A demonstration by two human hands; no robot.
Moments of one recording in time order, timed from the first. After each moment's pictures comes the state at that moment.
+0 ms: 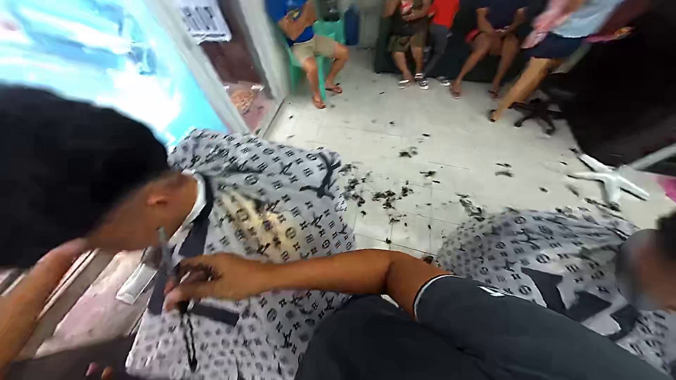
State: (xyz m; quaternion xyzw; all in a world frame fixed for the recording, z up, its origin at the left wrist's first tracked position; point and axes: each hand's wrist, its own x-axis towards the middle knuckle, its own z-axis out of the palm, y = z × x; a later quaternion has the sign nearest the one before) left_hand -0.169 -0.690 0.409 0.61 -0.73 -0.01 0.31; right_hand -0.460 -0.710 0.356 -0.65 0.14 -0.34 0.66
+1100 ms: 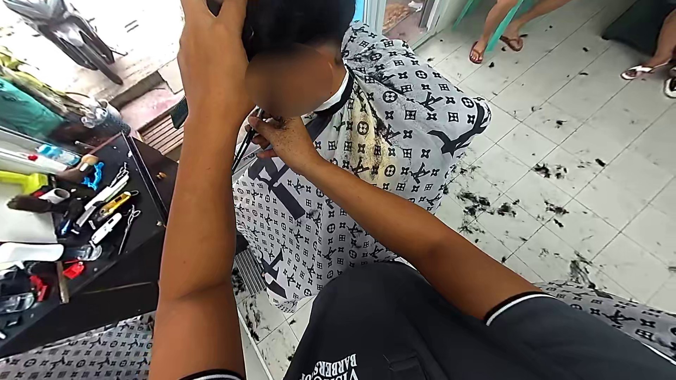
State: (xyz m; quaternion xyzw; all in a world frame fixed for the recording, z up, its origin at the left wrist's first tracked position) left_hand -0.259 -0.709 0.481 0.79 -0.58 0.10 0.17; right_hand -0.342 -0.722 0.362 -0.52 0.23 -0.34 0.75
